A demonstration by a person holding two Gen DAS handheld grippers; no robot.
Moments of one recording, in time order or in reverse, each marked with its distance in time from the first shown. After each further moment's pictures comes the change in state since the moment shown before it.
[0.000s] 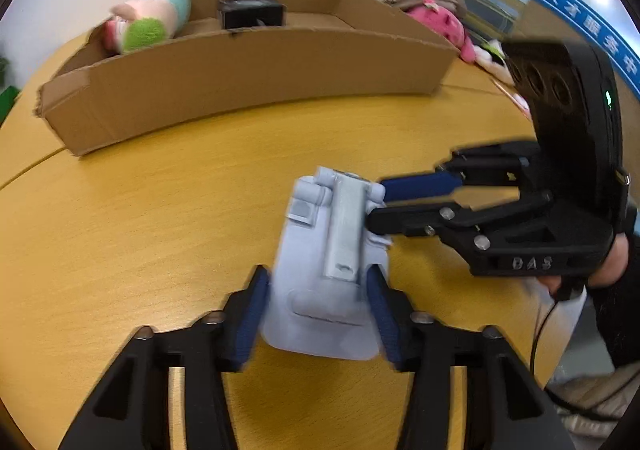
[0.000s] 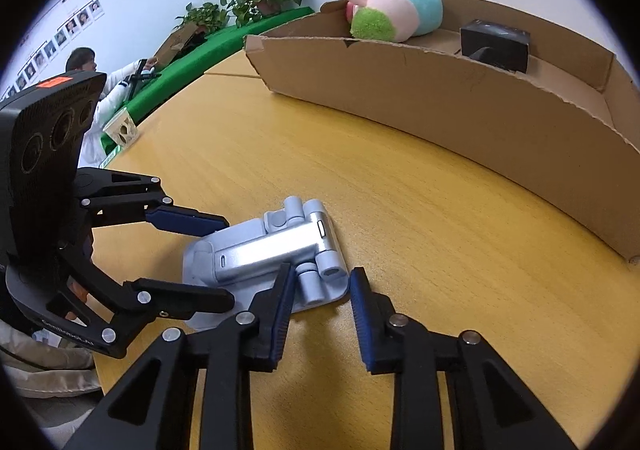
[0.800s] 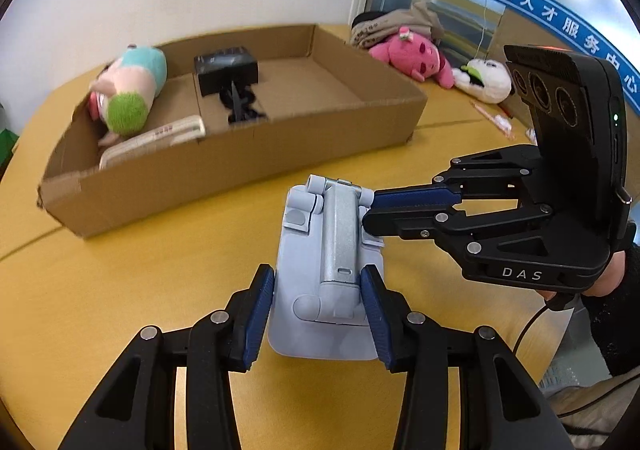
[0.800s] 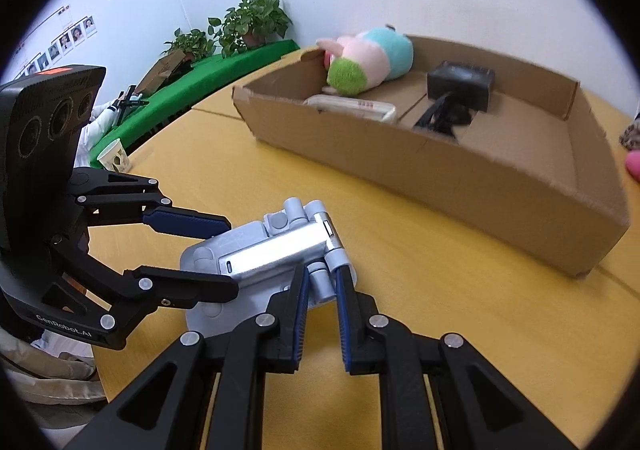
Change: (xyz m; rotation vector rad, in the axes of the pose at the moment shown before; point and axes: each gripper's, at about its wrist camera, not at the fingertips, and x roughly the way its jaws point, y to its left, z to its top) left arm -0.025 -0.026 0.049 0.100 -0.097 0.002; right arm -0.054 -0.001 0.023 -0.043 -0.105 -0.102
